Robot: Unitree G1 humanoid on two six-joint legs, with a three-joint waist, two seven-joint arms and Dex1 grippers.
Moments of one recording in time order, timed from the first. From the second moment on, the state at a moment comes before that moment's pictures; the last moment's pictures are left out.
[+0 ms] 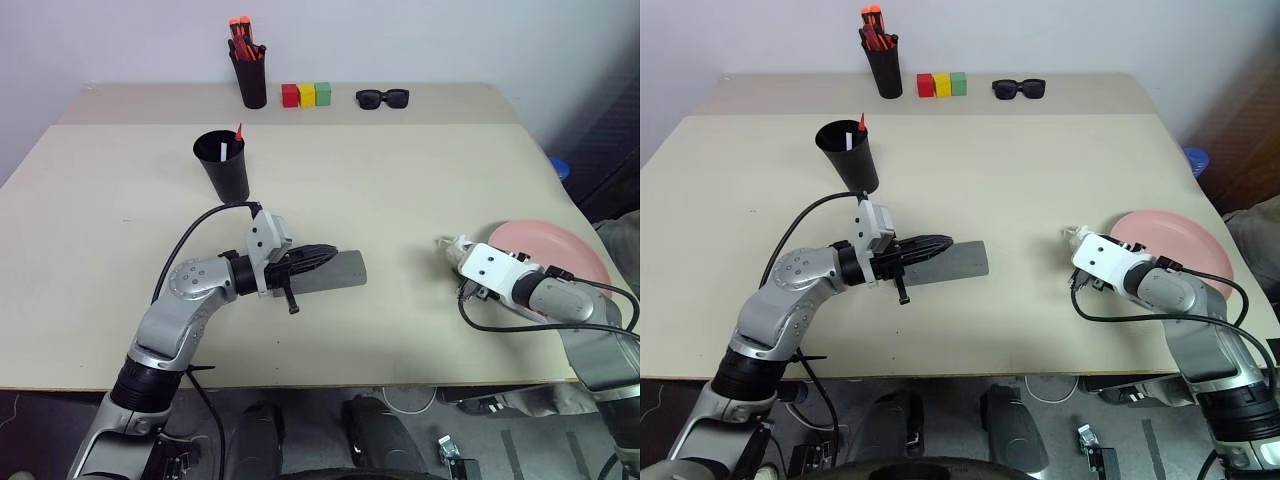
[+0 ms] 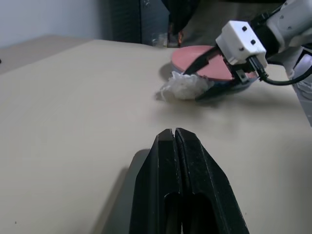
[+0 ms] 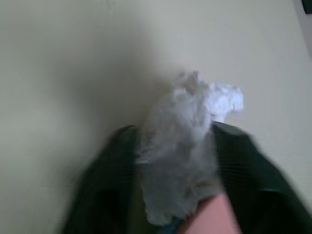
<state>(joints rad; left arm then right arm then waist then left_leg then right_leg) -0.34 0.43 -0.15 -0.25 -0.39 0.37 -0.87 -0.10 -0.85 0.00 -0.18 -0.21 0.24 0.64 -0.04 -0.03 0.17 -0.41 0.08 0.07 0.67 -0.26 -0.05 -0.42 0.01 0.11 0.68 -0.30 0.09</state>
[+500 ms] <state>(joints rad) -0.39 0.43 -0.15 -0.19 -0.39 0.36 -0.90 -0.06 -0.91 -0.26 -0.31 -0.11 0.38 0.69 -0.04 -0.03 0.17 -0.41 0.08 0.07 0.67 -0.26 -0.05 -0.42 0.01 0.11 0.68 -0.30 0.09</state>
